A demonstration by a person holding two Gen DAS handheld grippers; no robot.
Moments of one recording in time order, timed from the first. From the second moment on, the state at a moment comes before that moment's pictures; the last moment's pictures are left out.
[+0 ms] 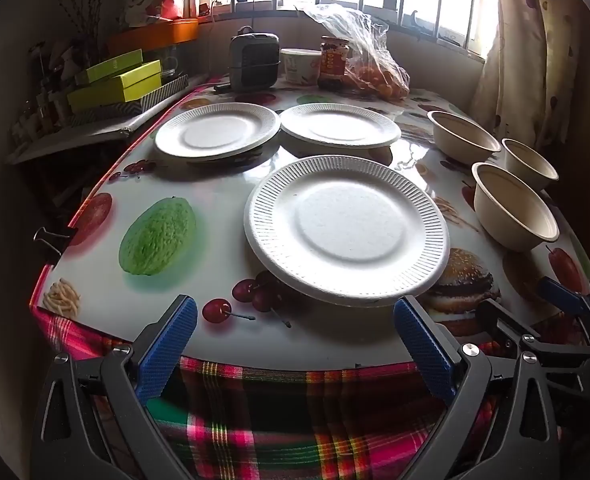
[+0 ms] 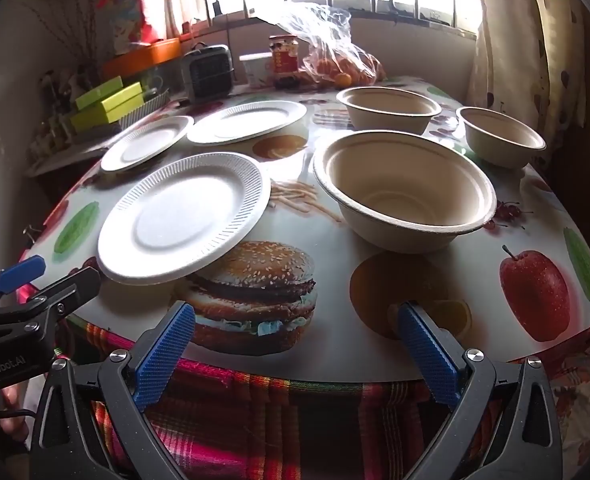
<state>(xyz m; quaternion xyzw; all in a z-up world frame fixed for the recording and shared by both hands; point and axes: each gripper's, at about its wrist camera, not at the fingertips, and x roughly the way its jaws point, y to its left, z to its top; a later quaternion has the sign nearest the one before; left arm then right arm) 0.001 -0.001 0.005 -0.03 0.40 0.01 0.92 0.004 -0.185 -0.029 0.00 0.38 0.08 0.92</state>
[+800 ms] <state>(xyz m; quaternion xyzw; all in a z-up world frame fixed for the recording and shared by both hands) -0.001 -0.003 0.009 -0.02 0.39 0.01 0.92 0.004 -0.186 -0.027 0.01 0.38 0.08 0.92</state>
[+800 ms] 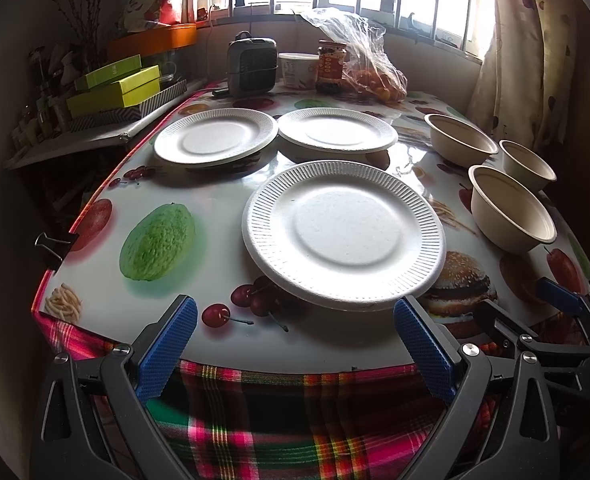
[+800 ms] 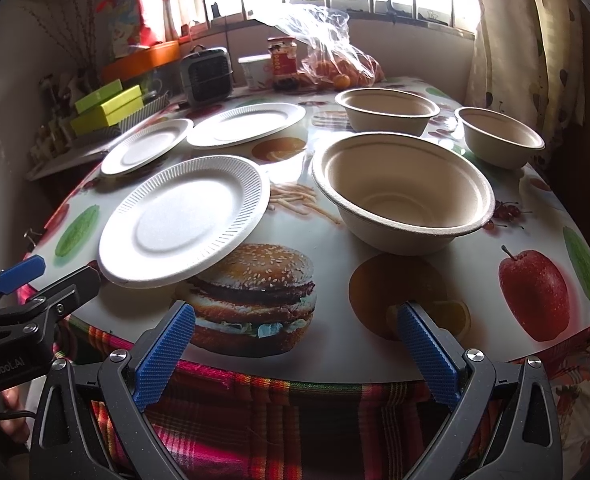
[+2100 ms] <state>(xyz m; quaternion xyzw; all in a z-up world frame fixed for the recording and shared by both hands) 0.001 0.000 0.010 -0.03 0.39 0.01 0.92 0.004 -0.180 -0.024 -0.01 0.37 0.08 0.92</state>
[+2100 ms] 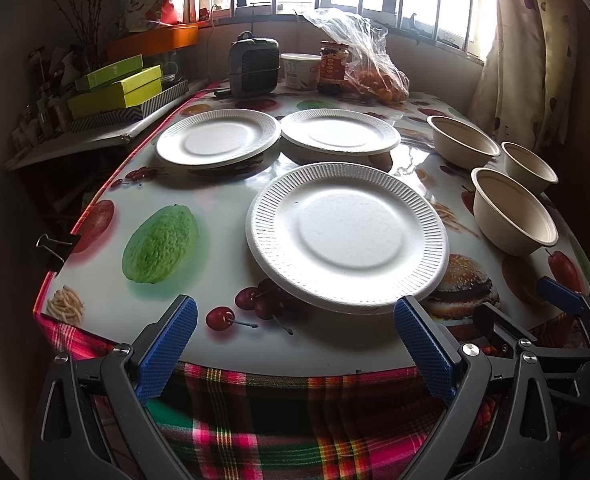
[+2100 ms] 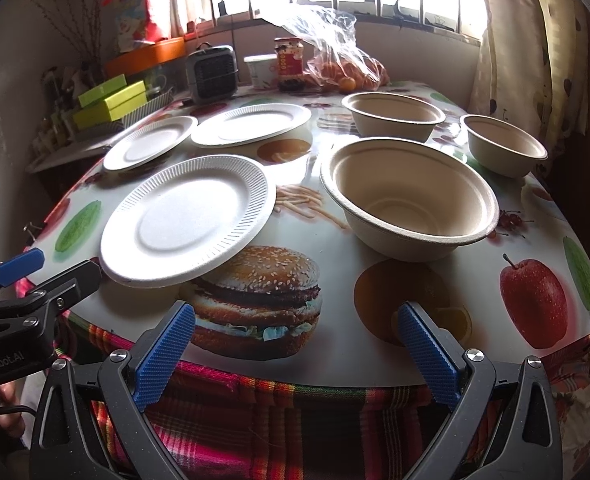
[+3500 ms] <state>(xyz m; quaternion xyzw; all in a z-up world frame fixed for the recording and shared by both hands) 0.098 0.137 0.070 -0.12 0.37 0.06 0.92 0.147 -0.093 0.081 -0.06 0.34 0.22 0.91</state>
